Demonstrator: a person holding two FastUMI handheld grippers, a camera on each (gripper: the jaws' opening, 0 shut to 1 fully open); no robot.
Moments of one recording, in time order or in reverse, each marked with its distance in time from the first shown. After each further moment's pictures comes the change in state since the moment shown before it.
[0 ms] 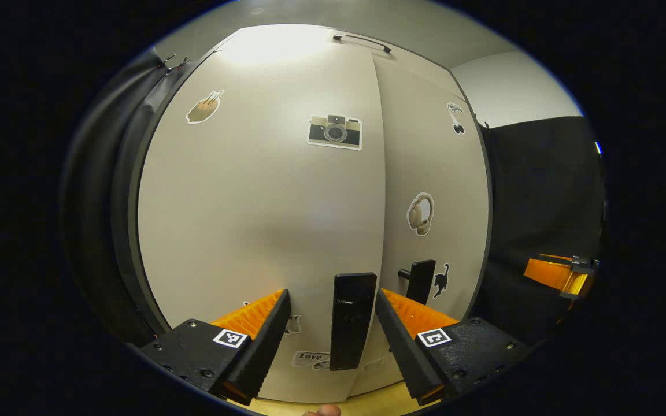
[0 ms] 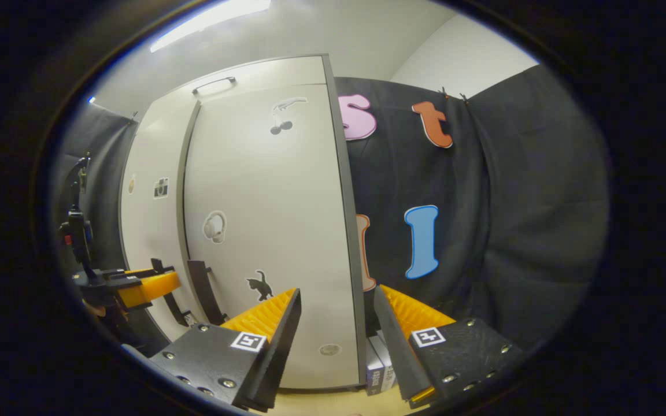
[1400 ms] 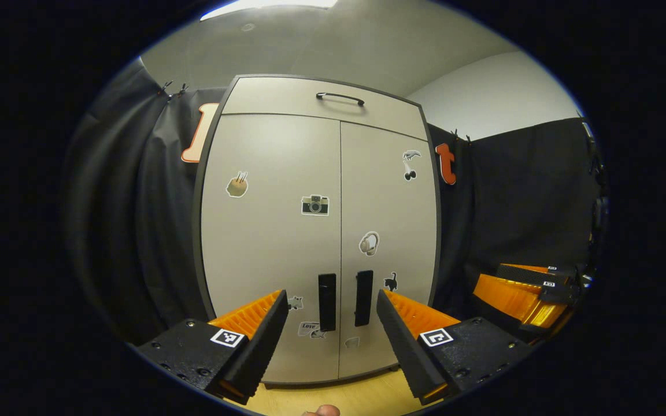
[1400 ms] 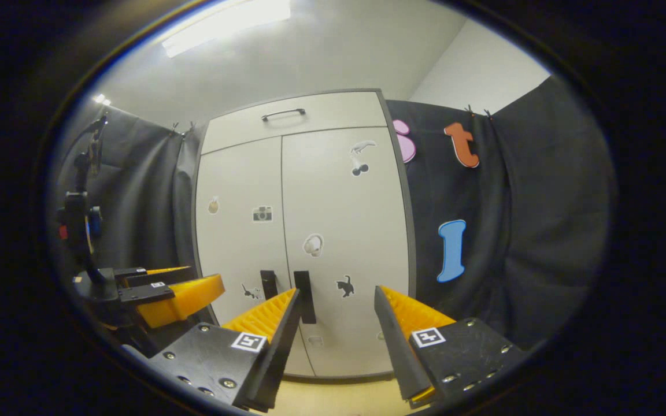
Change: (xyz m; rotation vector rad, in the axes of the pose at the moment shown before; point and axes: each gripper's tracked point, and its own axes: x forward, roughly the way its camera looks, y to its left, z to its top) left arm -0.155 -0.028 0.062 0.037 -0.046 0.009; right arm -0.113 0.103 0.037 -0.015 -0.040 0.123
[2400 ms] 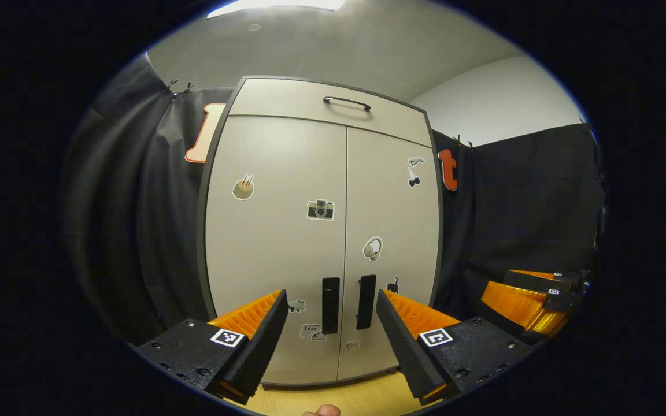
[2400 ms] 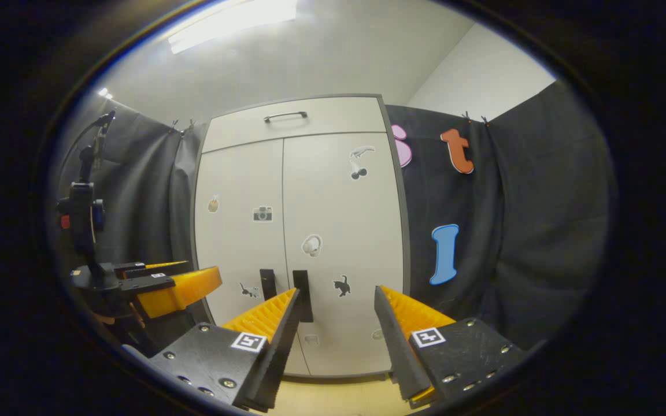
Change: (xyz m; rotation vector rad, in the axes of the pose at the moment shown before) left arm 0.003 0.003 0.008 -0.026 -0.018 -0.020; right arm -0.009 -0.001 0.003 -0.011 -0.019 -0.039
